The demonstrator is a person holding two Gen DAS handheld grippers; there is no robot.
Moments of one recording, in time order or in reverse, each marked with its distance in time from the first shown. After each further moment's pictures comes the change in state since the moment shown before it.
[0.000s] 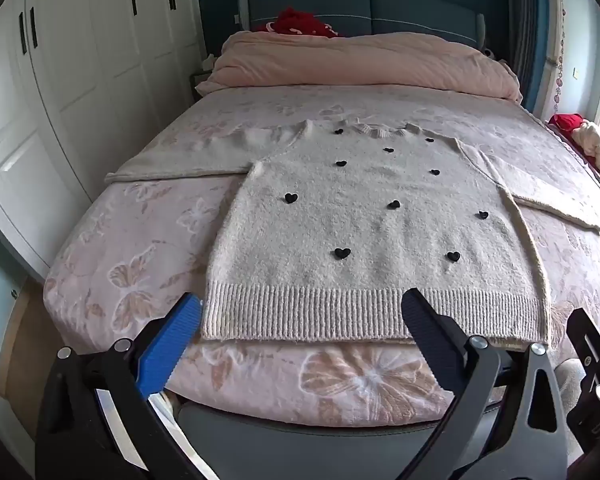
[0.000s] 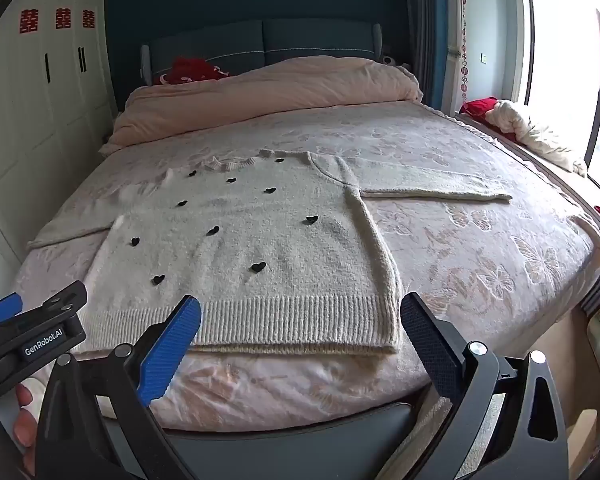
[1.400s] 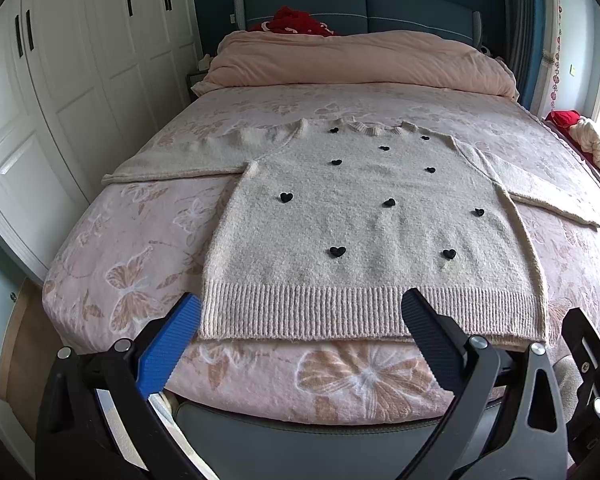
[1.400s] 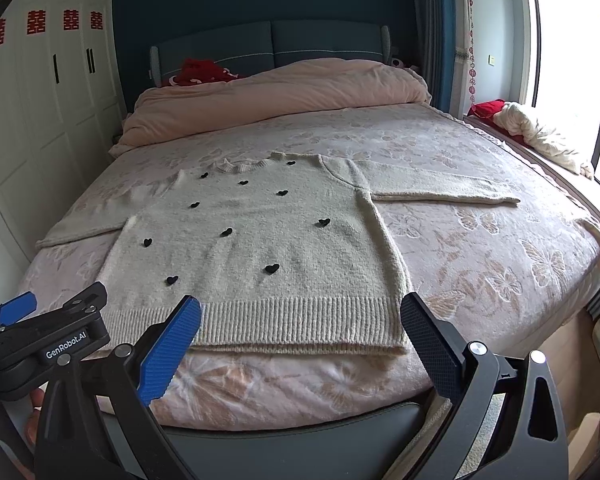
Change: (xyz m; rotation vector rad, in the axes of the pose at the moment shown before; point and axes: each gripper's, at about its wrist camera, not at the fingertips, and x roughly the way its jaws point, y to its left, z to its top) left arm -0.002 -0.005 -0.001 0.019 0.008 0.002; right arm -0.006 0.006 0.001 -0.002 -0.010 0.030
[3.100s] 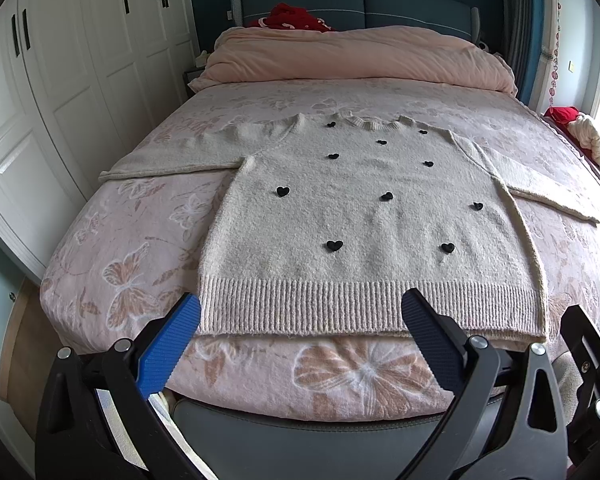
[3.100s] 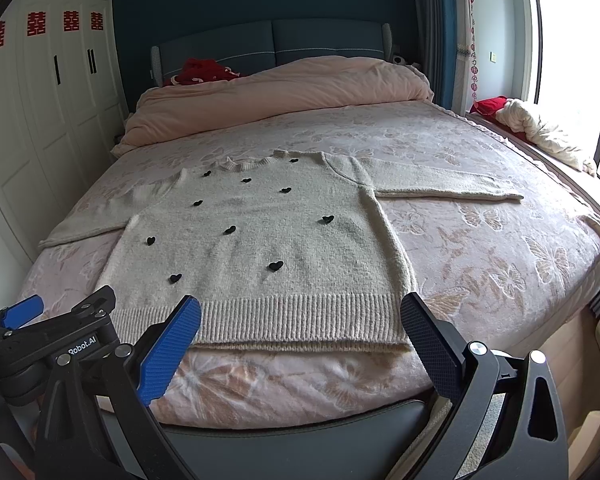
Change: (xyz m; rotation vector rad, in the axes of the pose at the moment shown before) left arm 0.003 -0.002 -0.004 0.000 0.010 -0.001; right arm 0.000 0.000 -0.001 0.004 0.000 0.004
